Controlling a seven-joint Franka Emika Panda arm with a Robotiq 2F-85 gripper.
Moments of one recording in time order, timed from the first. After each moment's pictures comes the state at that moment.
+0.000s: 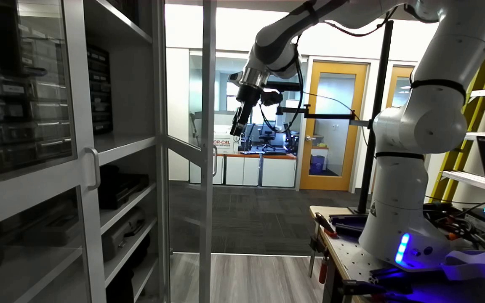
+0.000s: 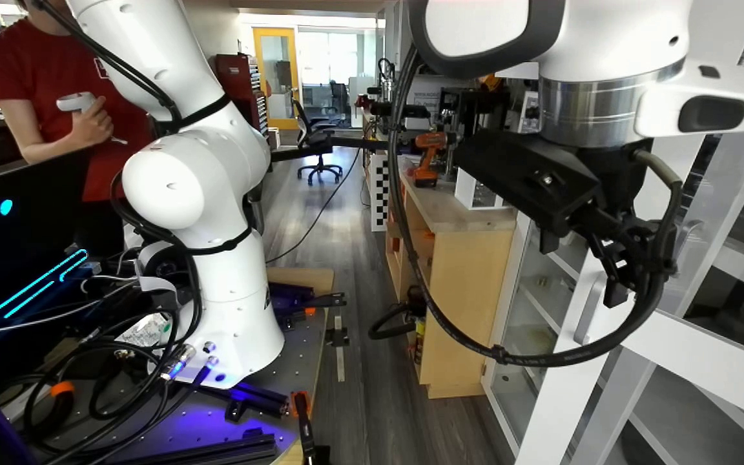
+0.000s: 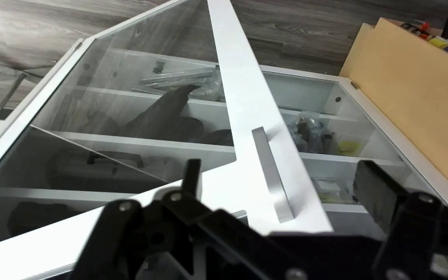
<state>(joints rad) -0.10 -0.34 -0.37 -2.47 0.22 2.35 -0.85</state>
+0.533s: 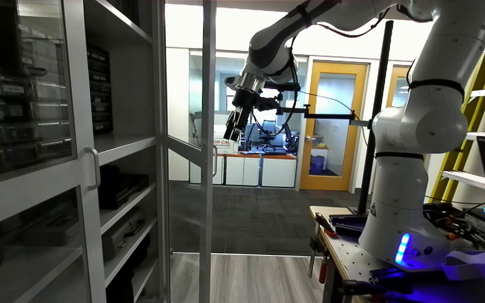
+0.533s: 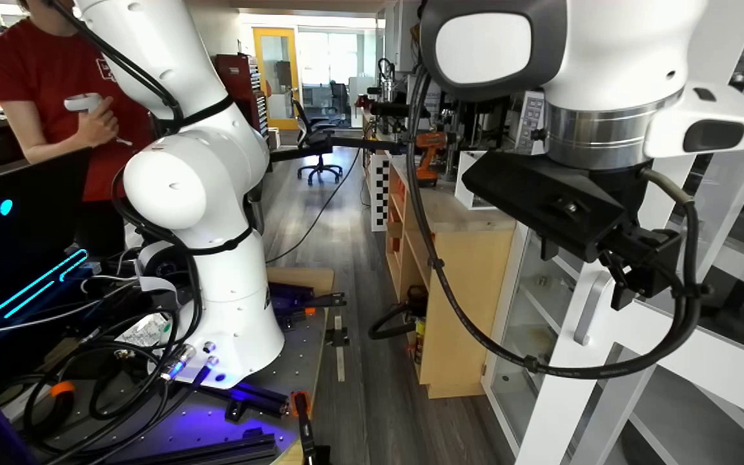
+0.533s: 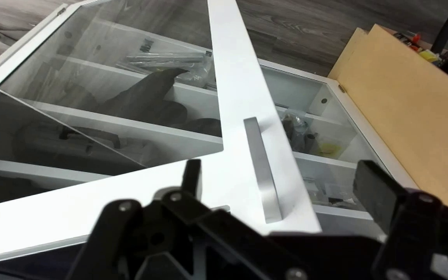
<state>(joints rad) -0.08 -0.29 -0.37 -2.47 0.32 2.39 -1.03</state>
